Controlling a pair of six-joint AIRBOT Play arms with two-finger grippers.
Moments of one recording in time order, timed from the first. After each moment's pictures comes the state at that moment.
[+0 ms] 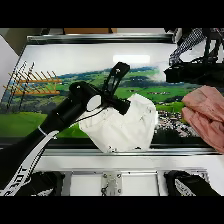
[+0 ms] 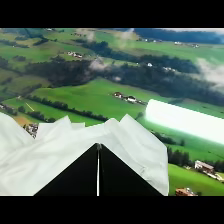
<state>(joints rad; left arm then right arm) -0.76 -1.35 1.43 1.52 -1.01 -1.71 0.09 -1.03 1.41 -1.21 1.10 1.39</state>
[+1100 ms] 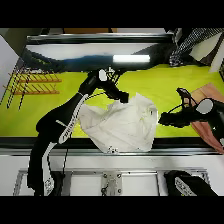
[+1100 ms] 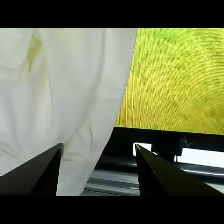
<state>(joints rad) -0.52 -2.12 2.03 1.03 -1.26 -1.34 -0.08 -1.03 0.84 -1.25 1.23 1.52</state>
